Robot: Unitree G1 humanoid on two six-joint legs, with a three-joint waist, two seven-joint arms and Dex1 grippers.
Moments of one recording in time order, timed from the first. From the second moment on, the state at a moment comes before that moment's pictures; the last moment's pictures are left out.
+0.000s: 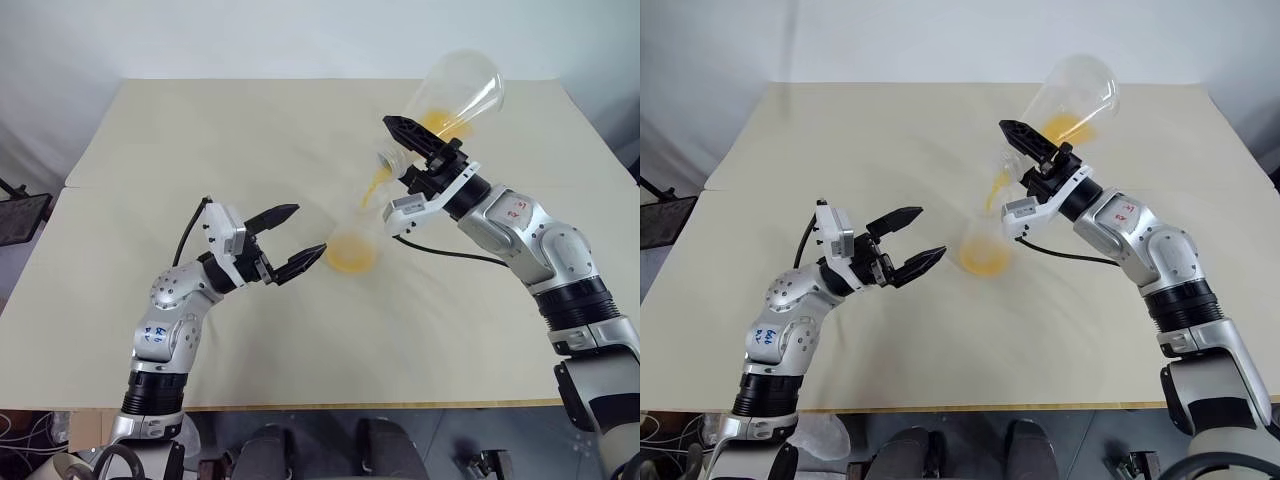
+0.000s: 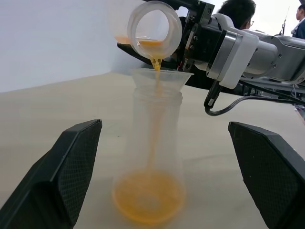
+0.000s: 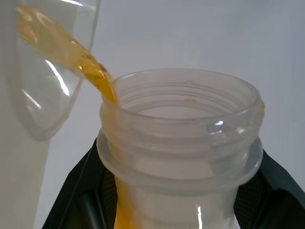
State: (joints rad) left arm -0.39 0.33 0.06 -0.10 -0.48 0.19 -0.82; right arm -0.84 -0.70 0.26 0.28 -0.93 -0.56 -0.10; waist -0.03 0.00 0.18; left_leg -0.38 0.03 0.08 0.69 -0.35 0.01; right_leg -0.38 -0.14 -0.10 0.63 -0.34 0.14
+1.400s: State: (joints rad) left arm -0.39 0.32 0.06 -0.10 -0.48 0.16 -0.82; right arm -0.84 -0.70 0.27 0.32 -0.97 -0.57 -0.17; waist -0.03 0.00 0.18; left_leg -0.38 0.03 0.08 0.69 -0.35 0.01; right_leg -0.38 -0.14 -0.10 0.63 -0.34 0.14
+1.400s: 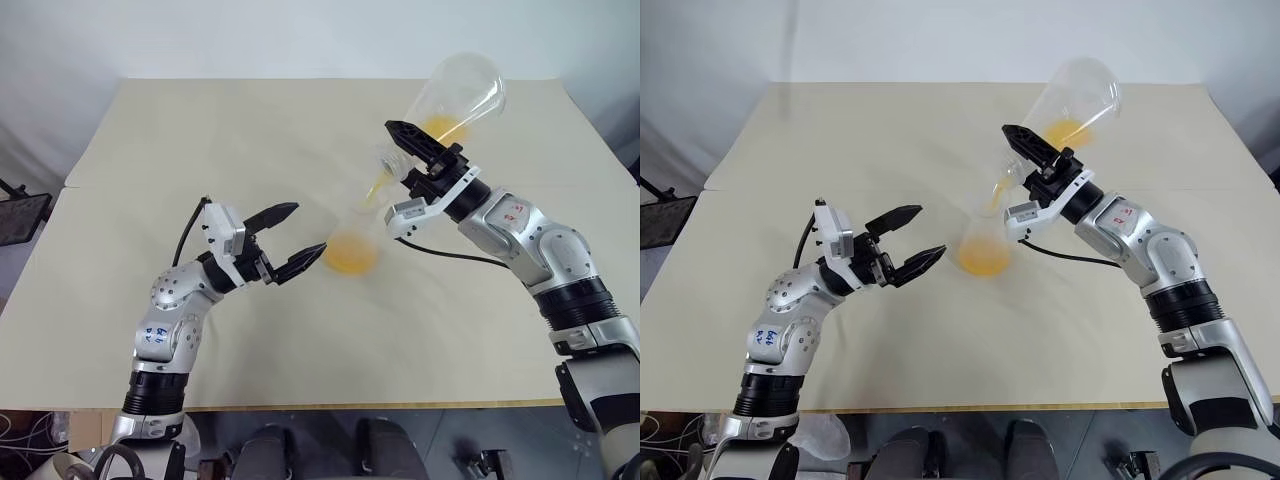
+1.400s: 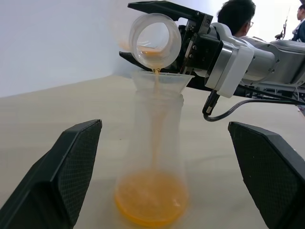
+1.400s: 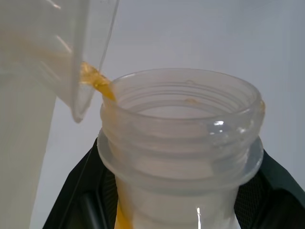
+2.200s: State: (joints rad) left arm -0.41 0.29 0.06 -0.06 -0.46 0.13 -0.82; right arm -0.85 -0.72 0.28 0.32 -1.01 -0.59 -0.21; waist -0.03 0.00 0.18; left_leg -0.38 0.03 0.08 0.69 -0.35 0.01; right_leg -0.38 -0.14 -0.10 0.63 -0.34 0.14
